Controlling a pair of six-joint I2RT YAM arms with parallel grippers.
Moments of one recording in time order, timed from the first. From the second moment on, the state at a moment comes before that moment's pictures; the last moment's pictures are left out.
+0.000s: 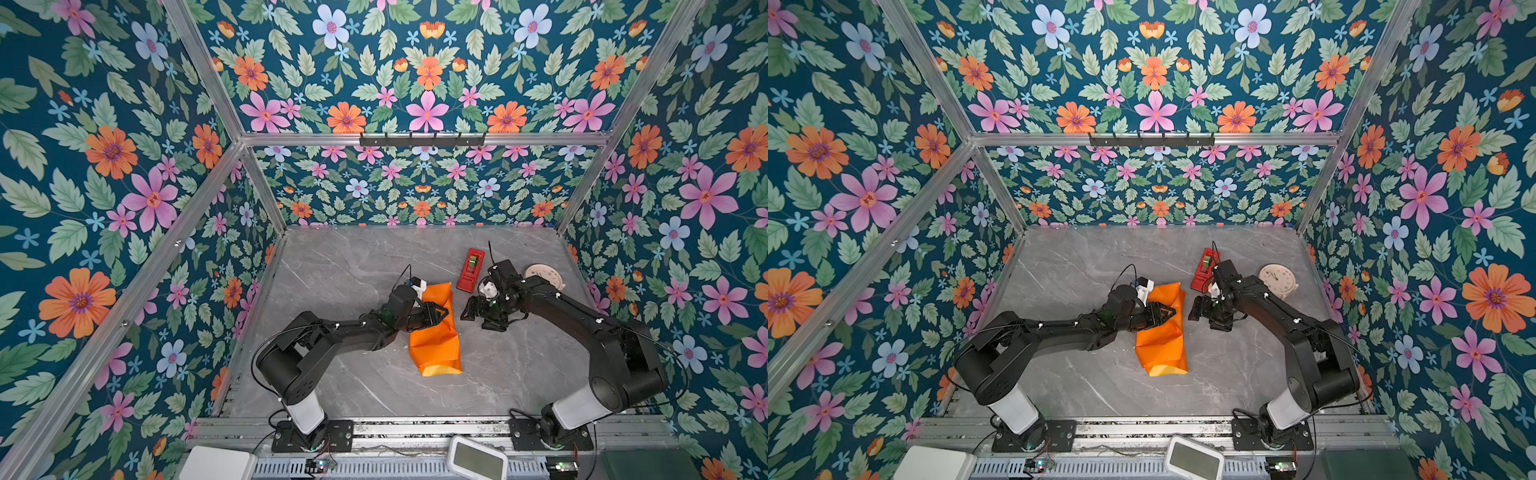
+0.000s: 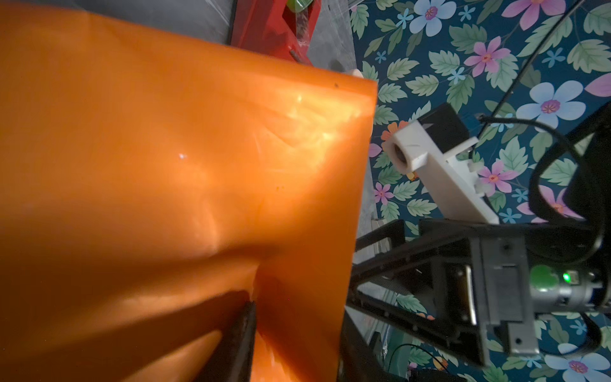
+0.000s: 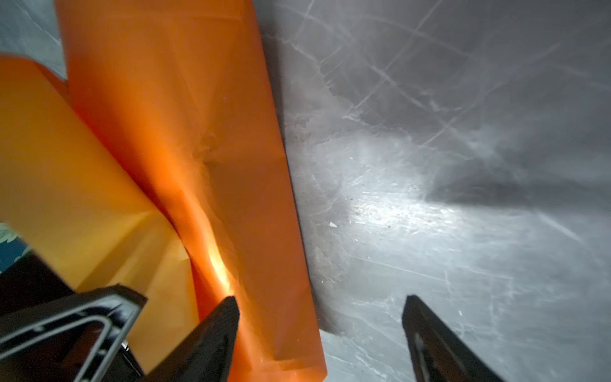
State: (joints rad) left arm -0.79 1.71 0.78 0.40 0.34 -0.96; right arm 0.32 1.53 1.03 -0.75 -0.39 0.57
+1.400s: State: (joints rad) left arm -0.79 1.70 0.94 0.18 0.32 -0.91; right arm 0.38 1.54 0.86 -0.45 -0.53 0.57
